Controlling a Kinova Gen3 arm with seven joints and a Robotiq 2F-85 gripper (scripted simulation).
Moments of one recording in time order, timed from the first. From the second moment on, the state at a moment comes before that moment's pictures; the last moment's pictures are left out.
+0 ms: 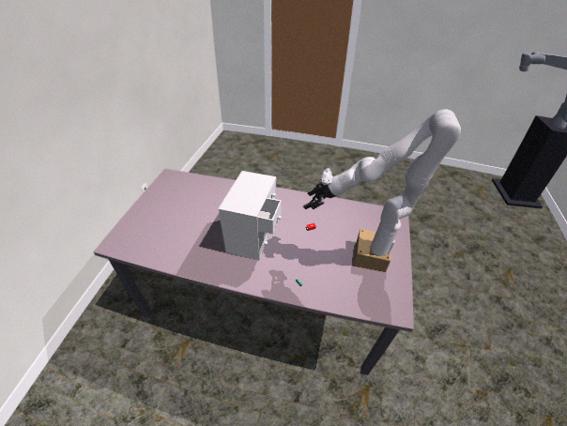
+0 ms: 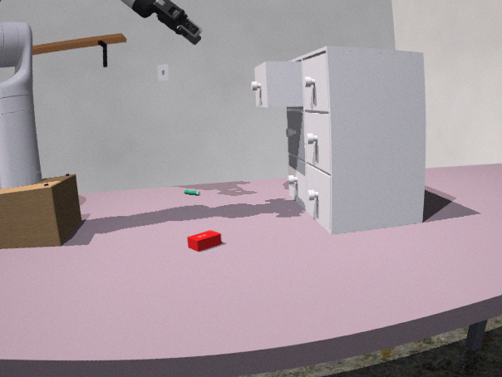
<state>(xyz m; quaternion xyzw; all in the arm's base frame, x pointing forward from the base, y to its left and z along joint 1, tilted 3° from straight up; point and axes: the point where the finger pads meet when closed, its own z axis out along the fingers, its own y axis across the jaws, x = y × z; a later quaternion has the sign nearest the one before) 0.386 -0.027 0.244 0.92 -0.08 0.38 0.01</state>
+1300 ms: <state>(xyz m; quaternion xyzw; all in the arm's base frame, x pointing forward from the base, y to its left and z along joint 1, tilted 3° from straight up) 0.383 -0.024 0.248 0.95 -0.08 0.30 0.00</state>
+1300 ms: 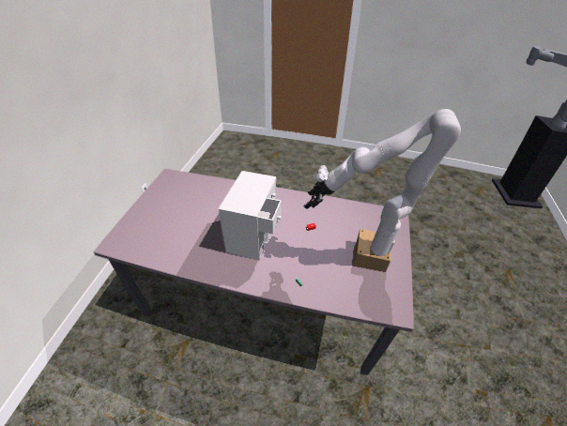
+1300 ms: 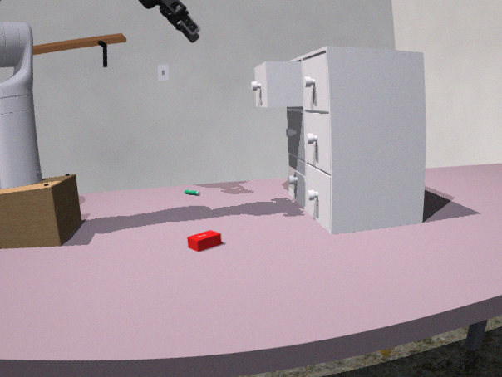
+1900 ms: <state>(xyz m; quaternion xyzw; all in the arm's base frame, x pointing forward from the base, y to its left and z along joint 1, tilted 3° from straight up) 0.383 -0.026 0.258 0.97 -0.08 0.23 0.00</state>
